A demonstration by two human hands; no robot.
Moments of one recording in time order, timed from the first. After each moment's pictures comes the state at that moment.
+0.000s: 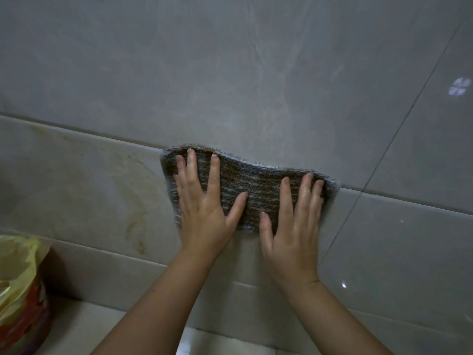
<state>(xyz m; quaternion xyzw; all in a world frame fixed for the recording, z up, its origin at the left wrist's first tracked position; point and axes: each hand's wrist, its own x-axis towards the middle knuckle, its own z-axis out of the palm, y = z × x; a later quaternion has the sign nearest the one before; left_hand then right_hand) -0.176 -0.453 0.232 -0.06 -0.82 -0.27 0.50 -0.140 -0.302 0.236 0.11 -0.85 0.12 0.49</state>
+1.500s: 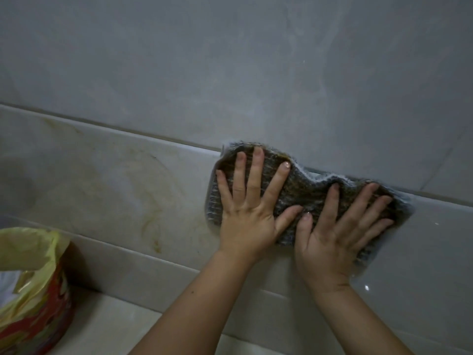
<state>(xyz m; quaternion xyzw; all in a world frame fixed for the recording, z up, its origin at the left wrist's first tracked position) -0.194 -0.420 0.223 -0.10 -0.83 -0.13 0.53 -0.179 -0.289 0.204 0.02 -0.81 0.07 0.59</state>
